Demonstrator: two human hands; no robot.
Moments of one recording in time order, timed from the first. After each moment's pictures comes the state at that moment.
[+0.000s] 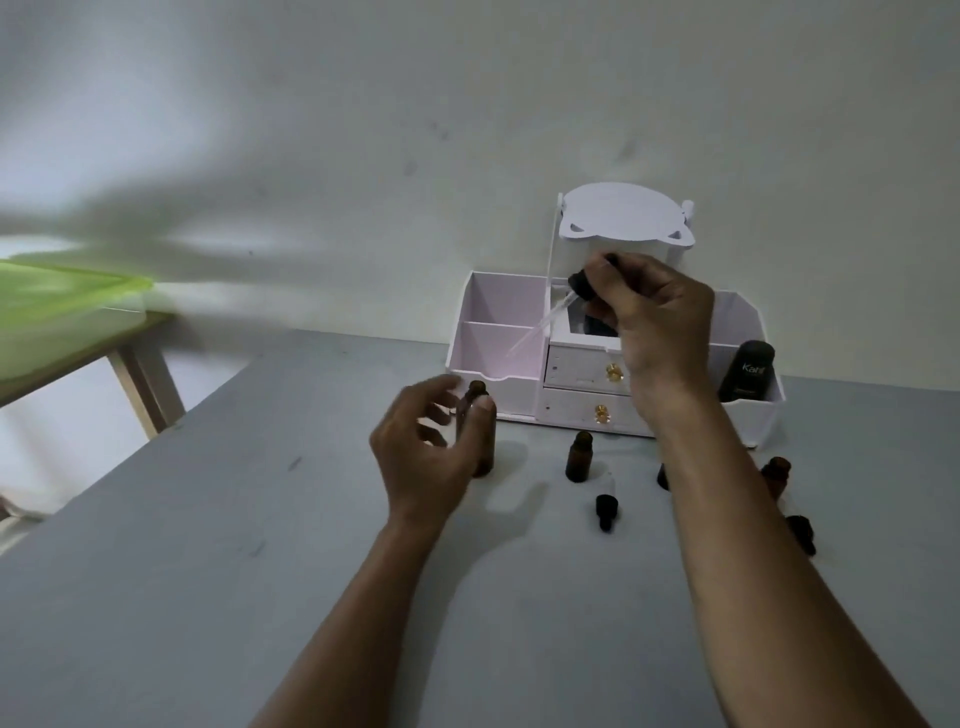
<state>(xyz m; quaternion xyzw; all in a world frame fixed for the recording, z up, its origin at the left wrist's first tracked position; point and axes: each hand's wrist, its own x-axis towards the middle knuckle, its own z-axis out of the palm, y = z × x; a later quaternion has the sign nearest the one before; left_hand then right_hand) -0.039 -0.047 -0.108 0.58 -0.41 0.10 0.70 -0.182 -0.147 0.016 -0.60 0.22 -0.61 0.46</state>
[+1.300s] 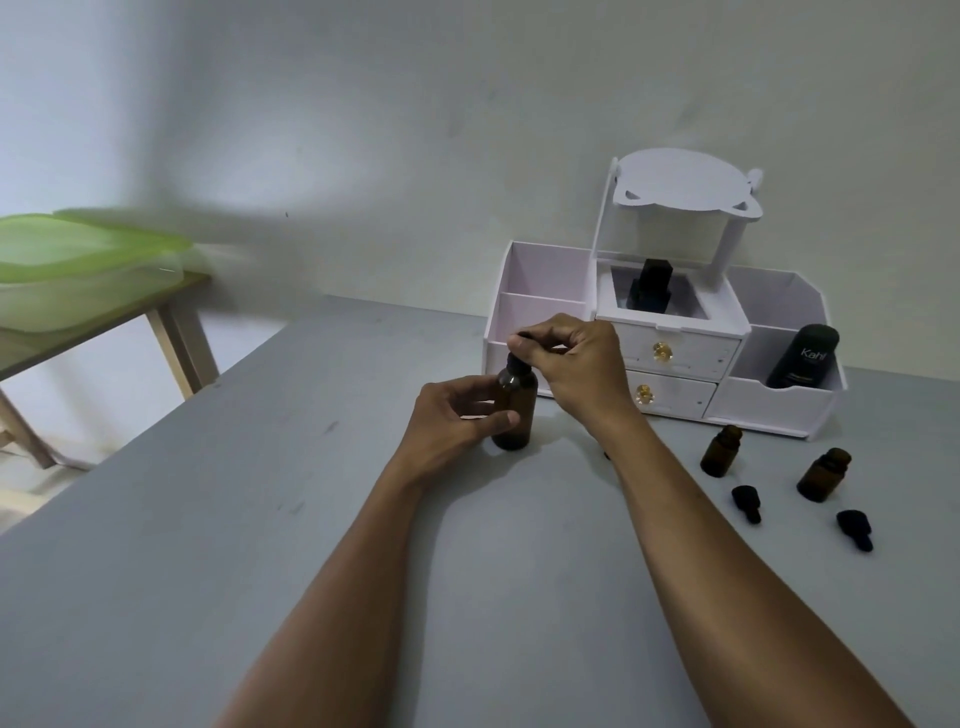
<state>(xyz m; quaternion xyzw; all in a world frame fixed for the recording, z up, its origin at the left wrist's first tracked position) 0.018 -0.052 -0.131 0.61 -0.48 -0.23 0.59 -0.112 -0.151 -0.065 -0.79 0.27 -0.44 0.34</state>
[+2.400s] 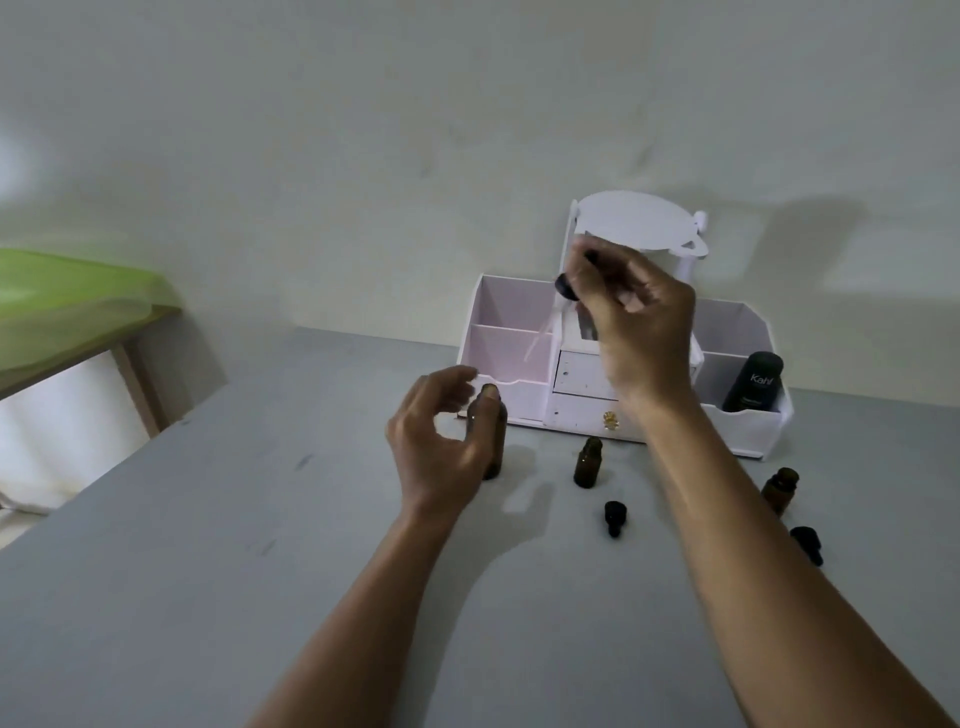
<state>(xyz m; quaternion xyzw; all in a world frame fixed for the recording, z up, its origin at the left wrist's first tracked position) -0.039 -0.050 -0.101 0.55 -0.41 0.13 0.71 -0.159 -0.143 0.012 -0.65 0.15 -0.63 0.40</state>
